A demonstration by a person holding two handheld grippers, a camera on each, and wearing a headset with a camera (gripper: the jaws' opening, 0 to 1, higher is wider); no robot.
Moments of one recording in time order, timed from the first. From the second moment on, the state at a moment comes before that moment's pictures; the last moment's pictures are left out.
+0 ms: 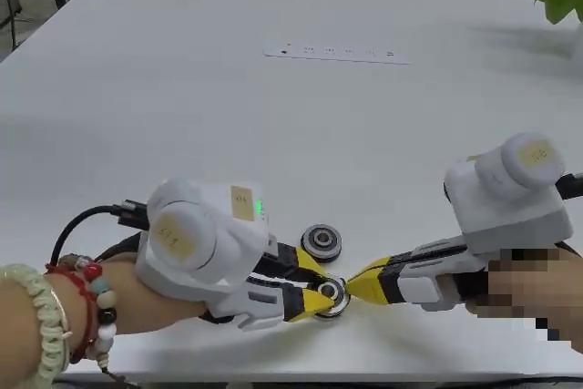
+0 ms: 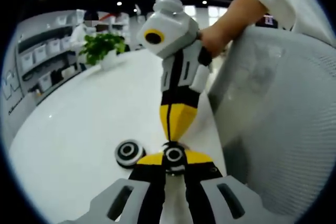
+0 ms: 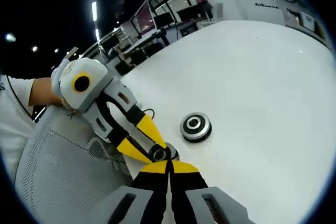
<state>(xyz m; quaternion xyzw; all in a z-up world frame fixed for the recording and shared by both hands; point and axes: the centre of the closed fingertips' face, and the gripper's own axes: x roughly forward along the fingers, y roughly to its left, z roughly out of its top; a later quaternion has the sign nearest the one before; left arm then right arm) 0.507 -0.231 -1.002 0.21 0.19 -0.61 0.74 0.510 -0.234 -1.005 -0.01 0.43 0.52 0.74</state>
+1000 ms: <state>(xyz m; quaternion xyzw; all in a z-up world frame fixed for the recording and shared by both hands) 0.506 -0.231 -1.002 0.21 0.19 -0.61 0.74 0.508 -0.230 -0.998 -0.01 0.42 0.53 0.74</state>
